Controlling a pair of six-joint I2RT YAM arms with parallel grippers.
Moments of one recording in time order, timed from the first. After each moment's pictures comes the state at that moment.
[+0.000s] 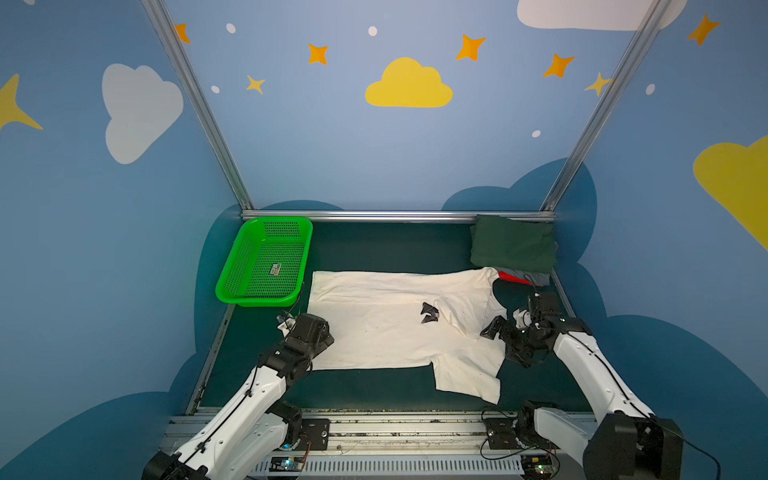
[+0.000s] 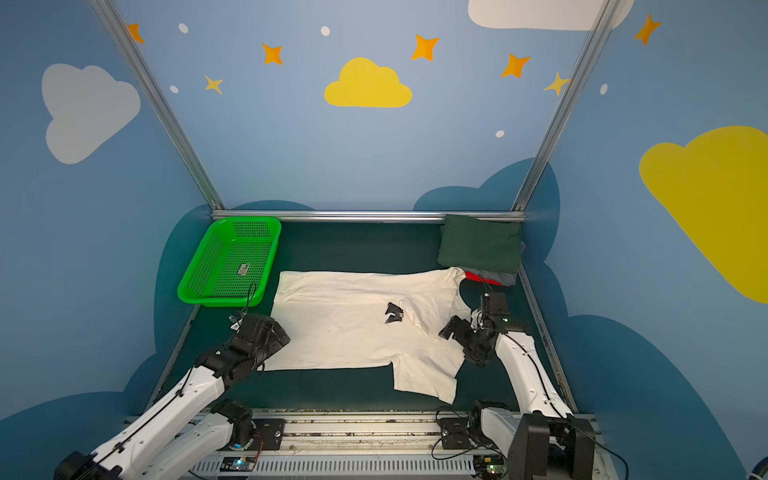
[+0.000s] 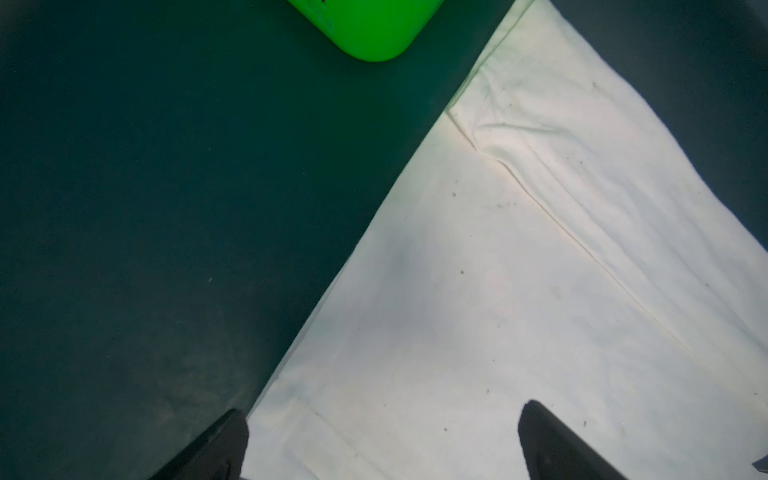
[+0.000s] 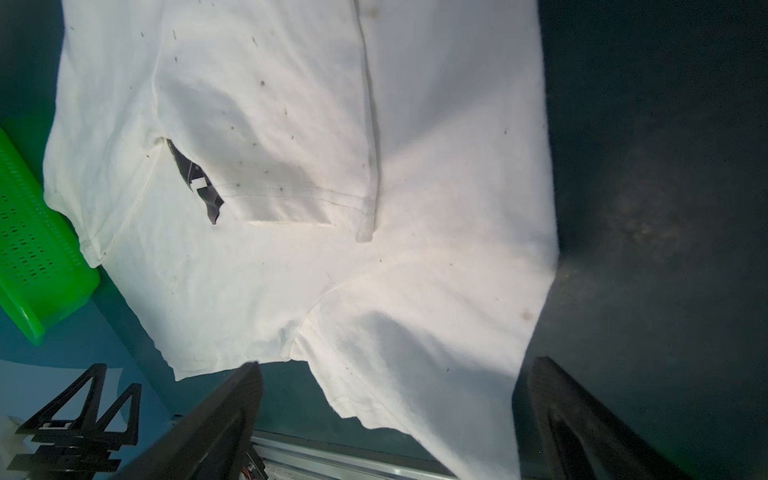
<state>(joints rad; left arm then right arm) -0.37 0.84 0.46 -0.64 -0.34 -0.98 -0.02 1.08 0.68 -0.89 -0.41 0.54</state>
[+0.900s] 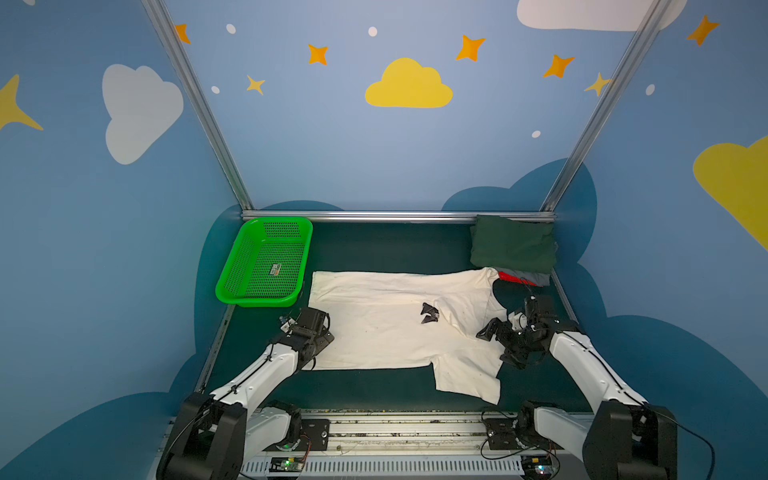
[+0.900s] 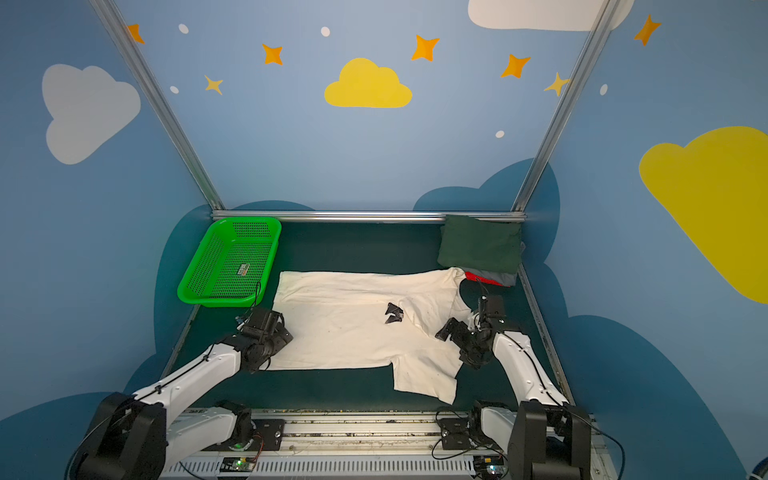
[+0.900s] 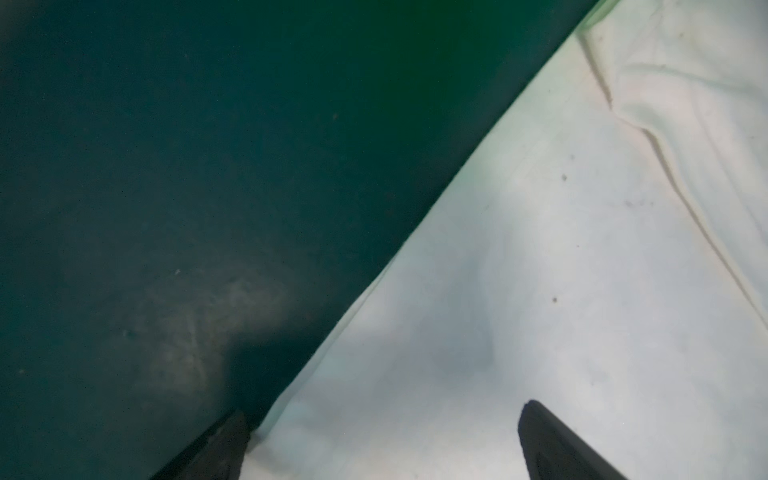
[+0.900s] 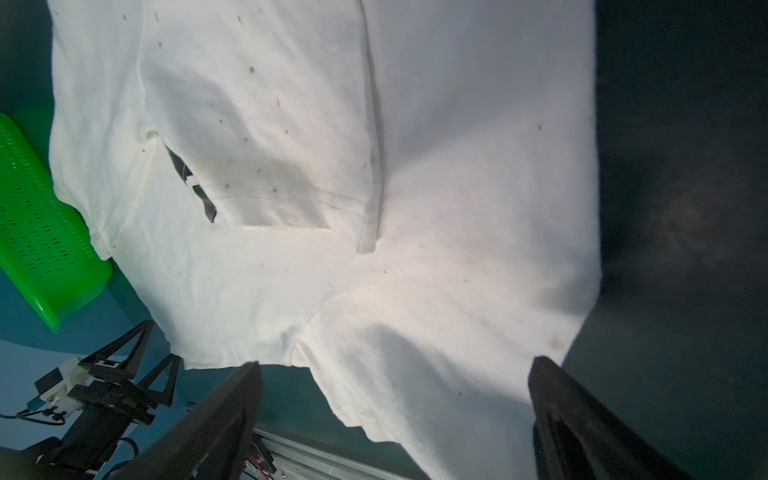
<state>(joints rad) -0.26 1.17 0.48 -0.50 -0.24 -1.01 -0.02 1.12 0.63 -0.81 -0.45 0.55</state>
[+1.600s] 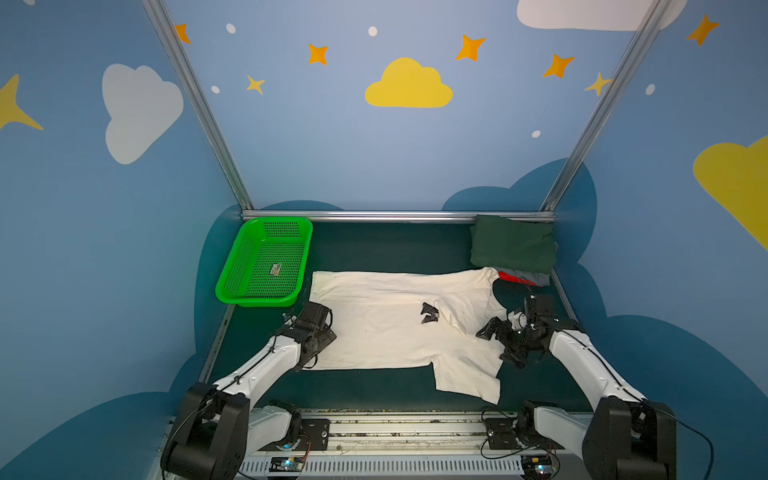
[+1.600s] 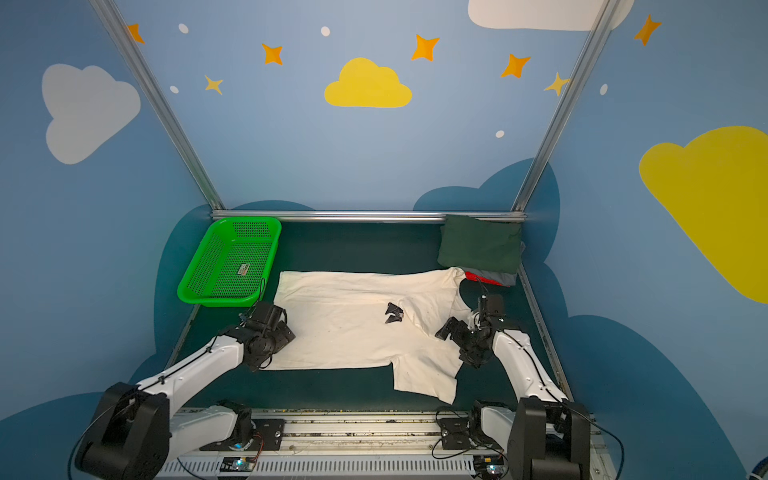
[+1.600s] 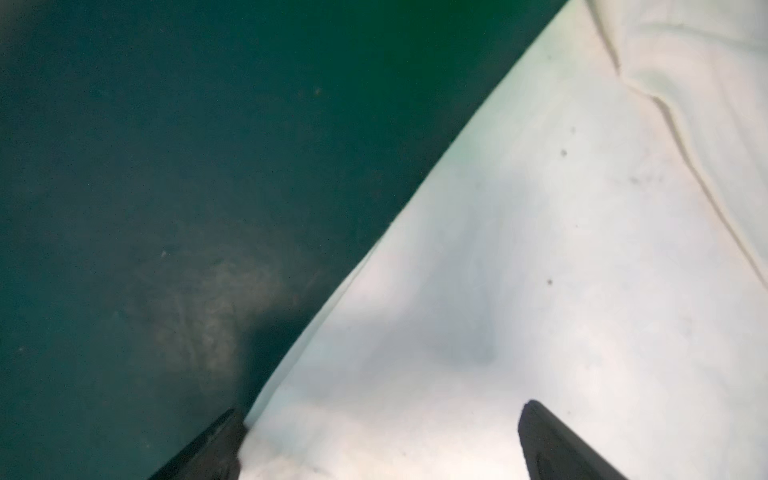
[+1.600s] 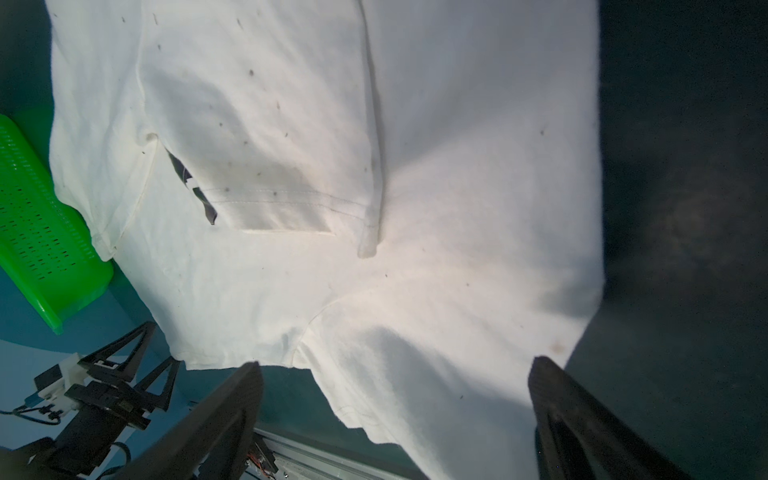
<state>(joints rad) -0.28 1.14 0.52 -0.58 -0.21 -1.03 -0.02 1.14 0.64 -0.80 -0.45 0.55</state>
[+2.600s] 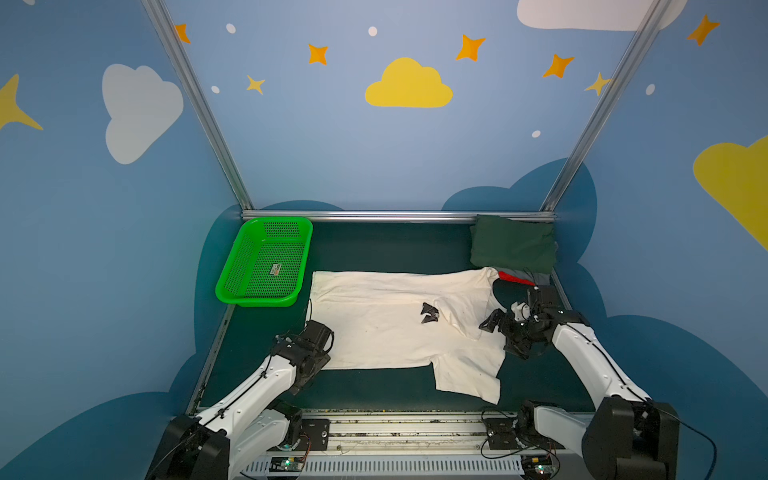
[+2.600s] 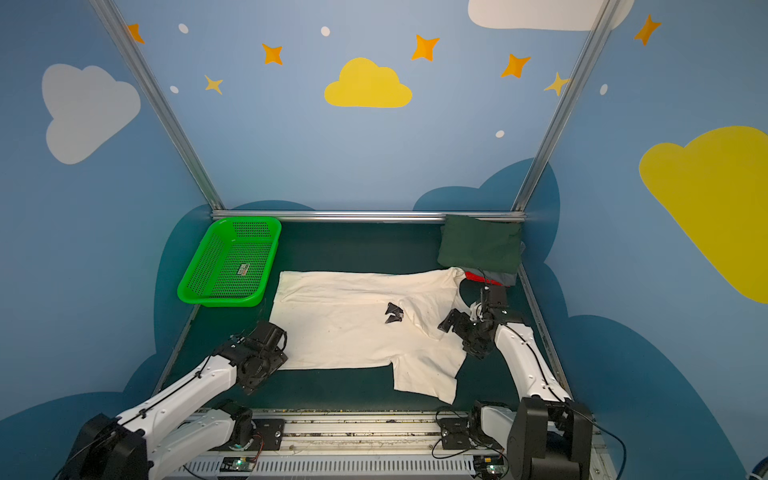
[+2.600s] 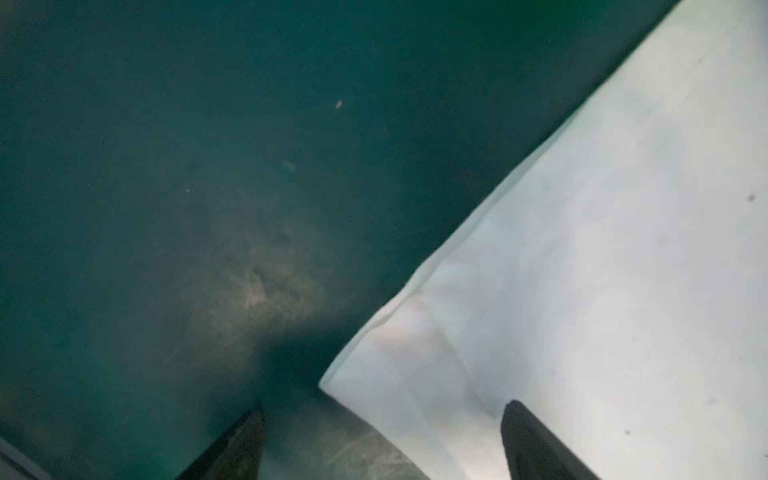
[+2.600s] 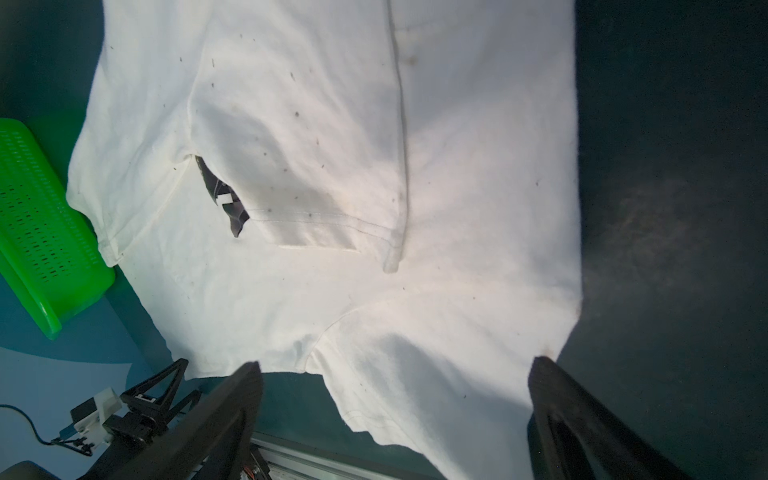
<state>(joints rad) -0.38 1.01 0.42 -0.79 -0.26 -1.22 -0.03 1.16 0.73 -0.85 -0.42 0.51</state>
